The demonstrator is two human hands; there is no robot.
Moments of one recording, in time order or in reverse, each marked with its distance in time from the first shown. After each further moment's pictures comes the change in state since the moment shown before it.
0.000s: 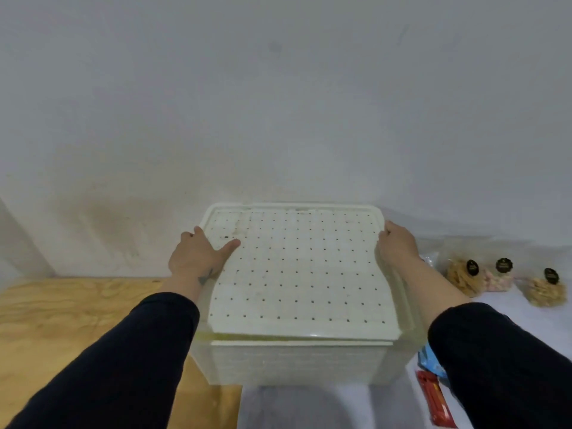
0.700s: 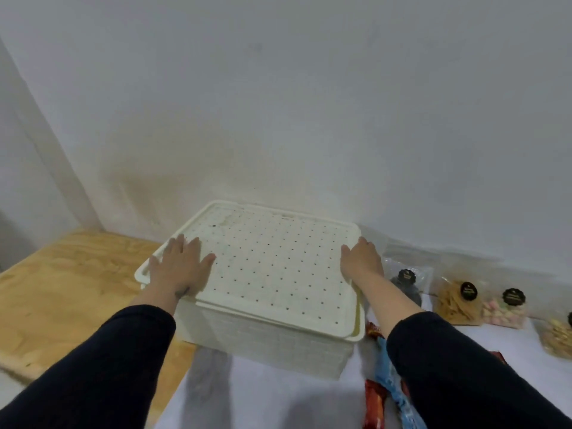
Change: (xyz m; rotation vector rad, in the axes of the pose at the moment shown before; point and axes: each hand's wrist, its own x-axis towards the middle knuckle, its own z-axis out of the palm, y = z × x) left_hand -0.112 0.039 0.030 0.201 0.017 -0.128; right_hand 0.006 0.042 0.006 0.069 -0.265 -0.069
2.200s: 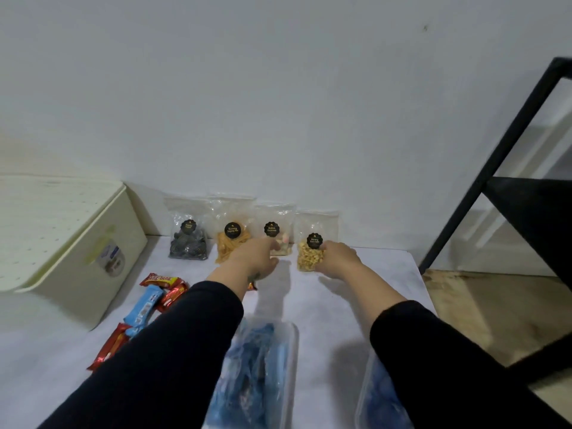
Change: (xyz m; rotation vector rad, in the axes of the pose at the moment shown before) left_hand -0.193 0.575 0.103 -0.155 -0.341 0.532; right_hand 0.038 0.391 -0.287 -0.333 -0.261 0.083
